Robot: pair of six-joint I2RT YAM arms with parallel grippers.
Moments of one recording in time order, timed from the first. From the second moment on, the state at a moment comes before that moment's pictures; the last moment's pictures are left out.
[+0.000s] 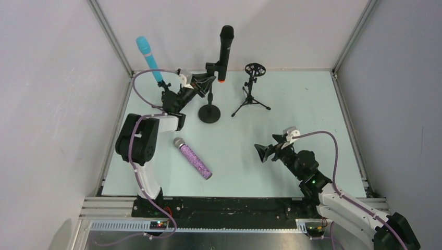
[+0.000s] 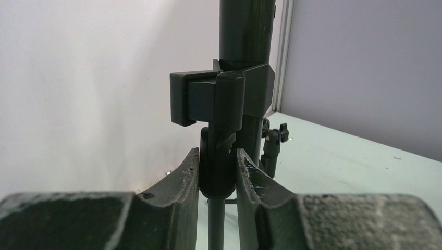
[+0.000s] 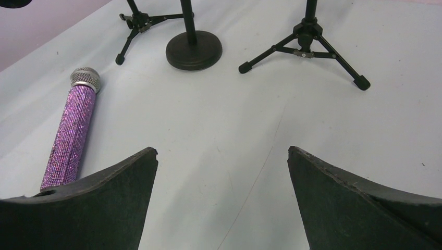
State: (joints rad) left arm -0.26 1.87 0.98 1.39 0.54 -0.26; right arm 0.65 0.64 0.13 0.49 0.07 0.17
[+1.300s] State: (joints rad) left arm -0.23 1.79 0.83 1.49 0.61 -0.23; right arm 0.64 0.66 0.12 0.51 0.02 0.17
